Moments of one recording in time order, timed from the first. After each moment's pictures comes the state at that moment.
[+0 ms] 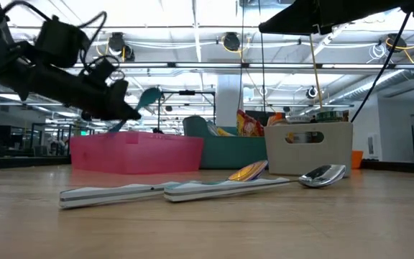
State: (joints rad) left arm 0.20 1.34 0.16 1.00 -0.47 -0.15; right arm 0.41 1.27 0.60 0.57 0.81 -0.27
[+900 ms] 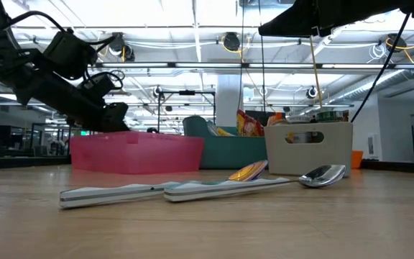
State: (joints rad) left arm 0.29 1.34 0.18 0.76 -0.63 -0.18; right arm 0.40 1.27 0.60 0.55 0.81 -0.25
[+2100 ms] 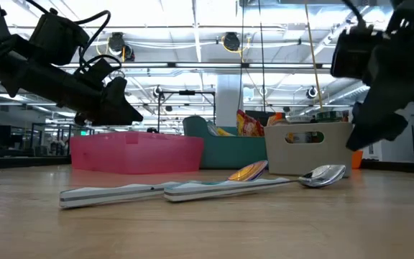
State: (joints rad) left arm 0.07 1.34 0.18 0.86 -0.62 -0.30; right arm 0.47 1.31 0.48 0.11 0.16 0.88
